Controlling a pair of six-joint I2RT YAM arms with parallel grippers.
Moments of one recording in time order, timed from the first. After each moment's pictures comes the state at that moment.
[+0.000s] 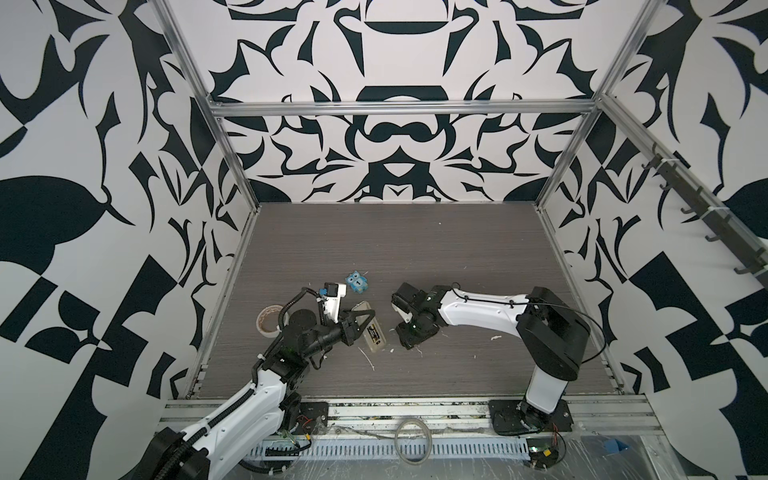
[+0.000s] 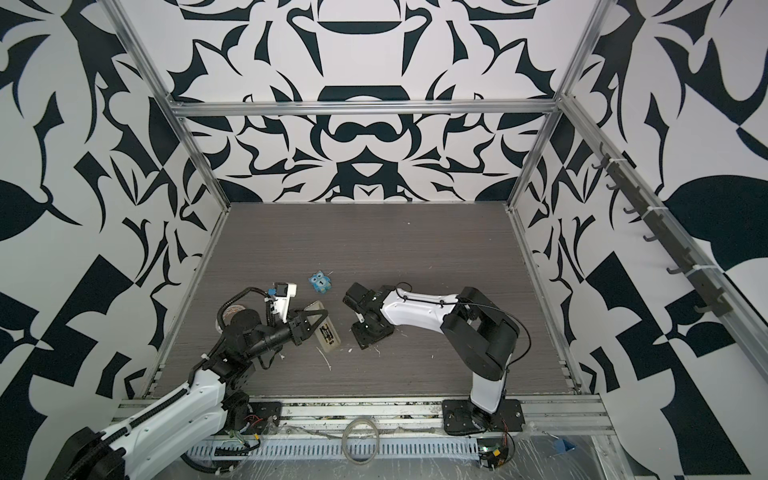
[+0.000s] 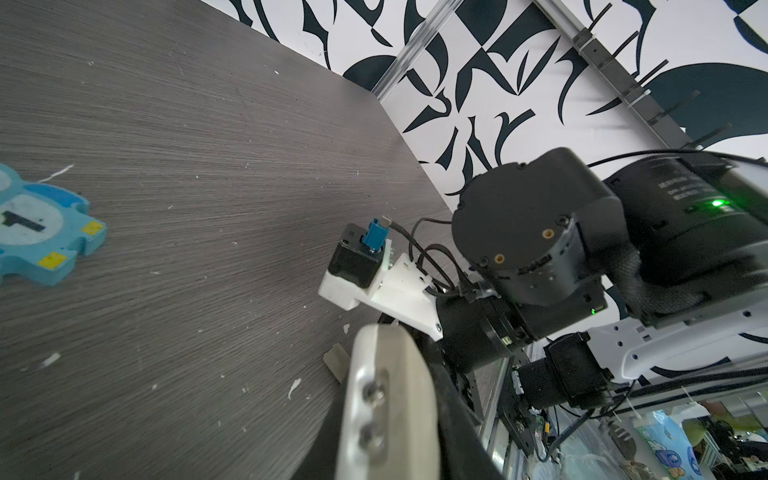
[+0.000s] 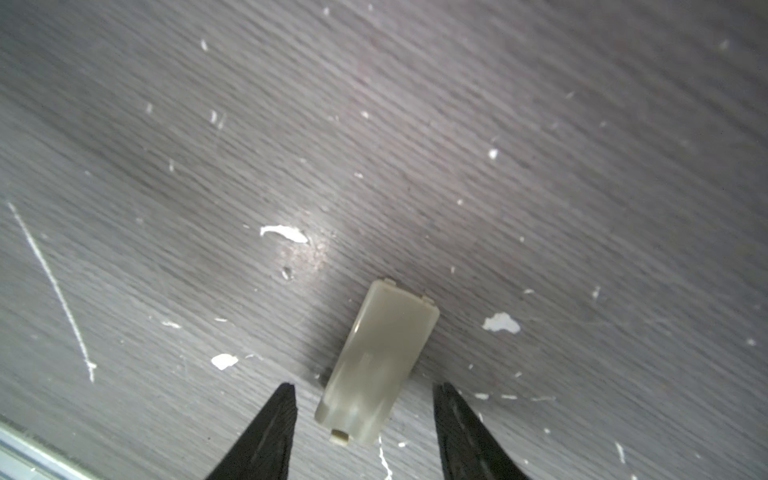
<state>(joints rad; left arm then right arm) -0.53 0.77 0.14 0.46 0.50 -0.66 0.94 1.79 1.10 -0.67 -0.10 0.43</state>
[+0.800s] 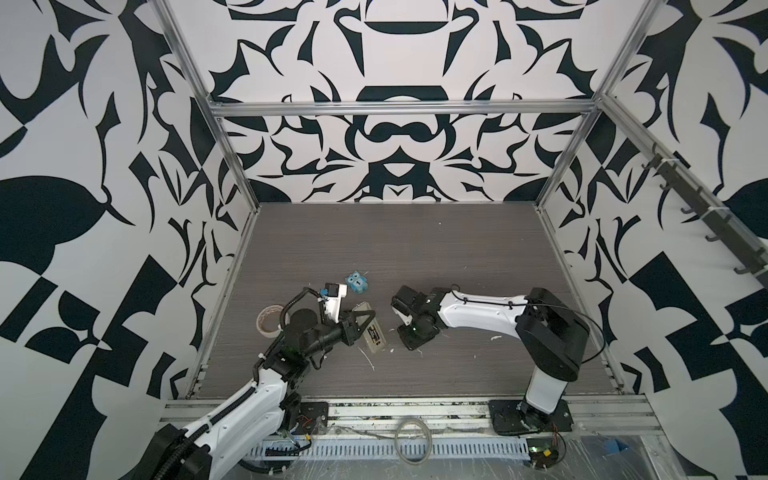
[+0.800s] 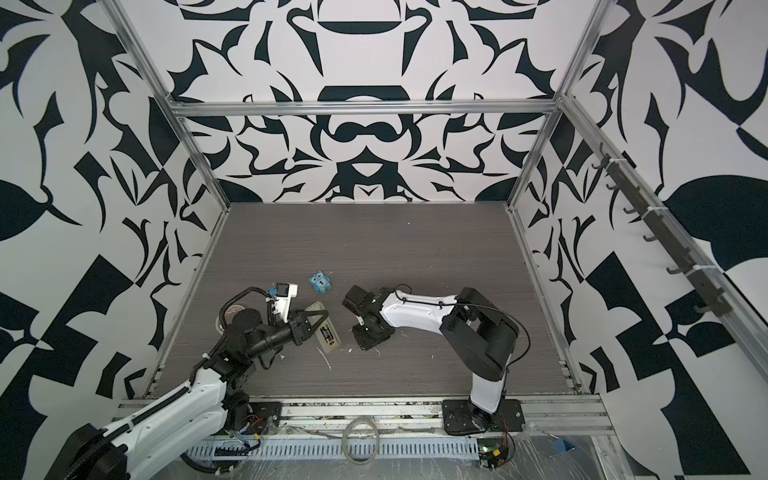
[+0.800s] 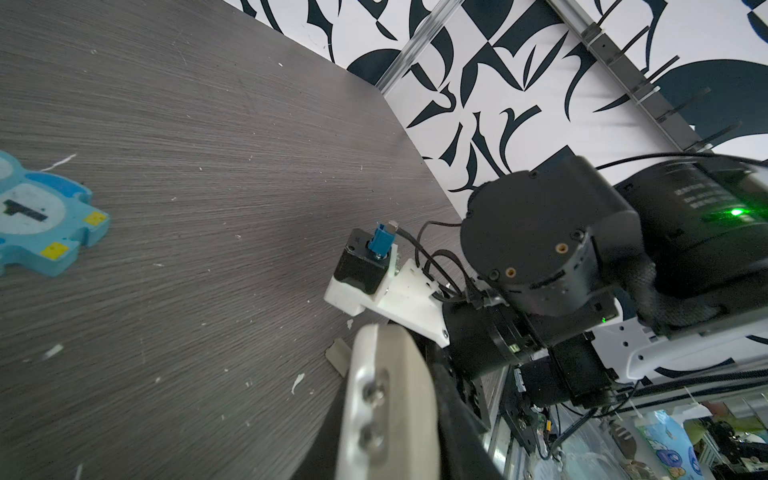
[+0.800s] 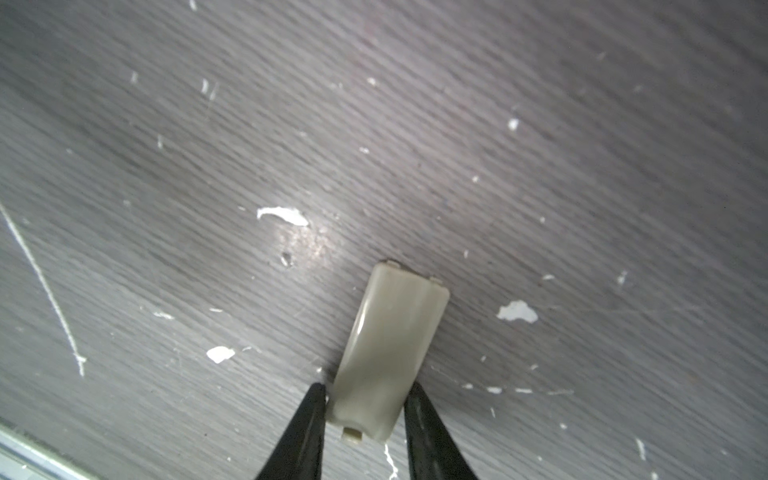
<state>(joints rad) -0.53 0.79 0.14 0.46 0.50 -0.66 0.95 1.79 1.09 -0.67 -0.10 0.44</state>
